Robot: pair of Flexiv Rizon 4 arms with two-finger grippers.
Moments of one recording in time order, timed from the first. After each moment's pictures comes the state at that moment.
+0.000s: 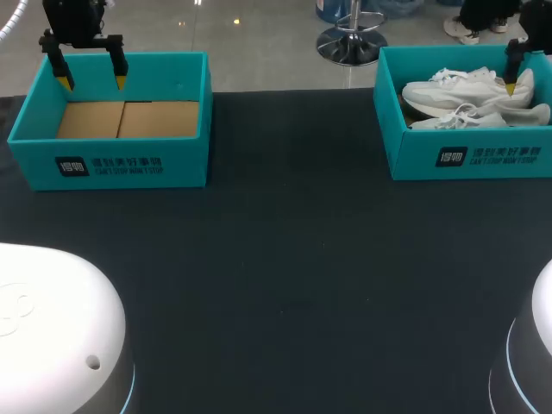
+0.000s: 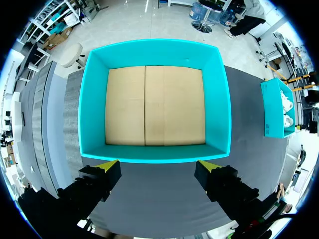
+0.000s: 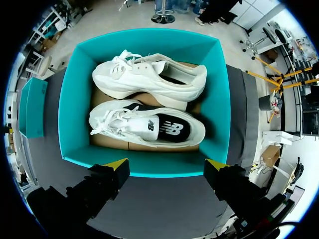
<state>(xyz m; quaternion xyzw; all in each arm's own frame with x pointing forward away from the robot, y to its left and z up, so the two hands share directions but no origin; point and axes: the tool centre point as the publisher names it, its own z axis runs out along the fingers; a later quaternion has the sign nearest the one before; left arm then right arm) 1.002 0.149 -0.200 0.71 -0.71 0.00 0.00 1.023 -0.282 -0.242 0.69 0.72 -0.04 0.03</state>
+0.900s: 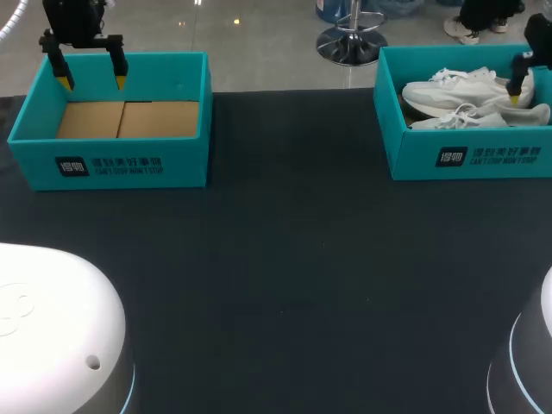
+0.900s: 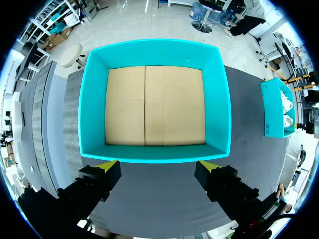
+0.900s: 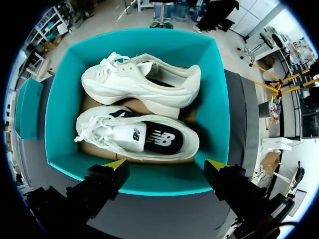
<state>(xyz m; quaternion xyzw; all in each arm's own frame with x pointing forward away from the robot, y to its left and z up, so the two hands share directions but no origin) 1.002 0.149 -0.200 0.71 -0.71 0.00 0.00 1.032 -0.307 -0.275 0.69 0.72 -0.01 0.07</state>
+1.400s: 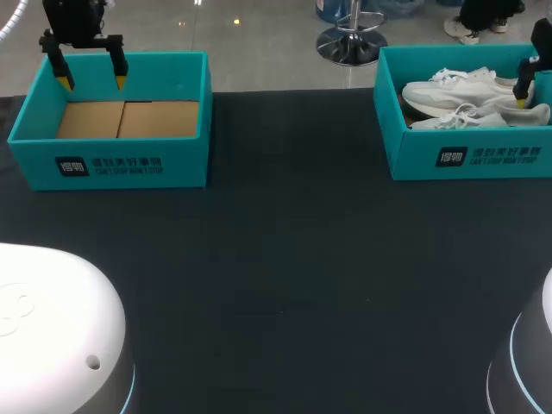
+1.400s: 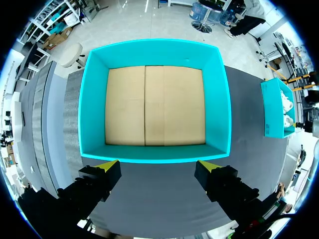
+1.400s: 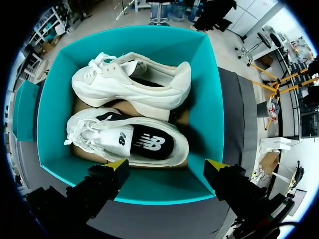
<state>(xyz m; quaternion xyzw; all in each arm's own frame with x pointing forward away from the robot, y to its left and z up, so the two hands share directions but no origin) 1.002 0.149 -0.200 0.71 -0.71 0.00 0.00 1.039 -0.326 -0.290 0.69 0.72 -0.01 0.07</state>
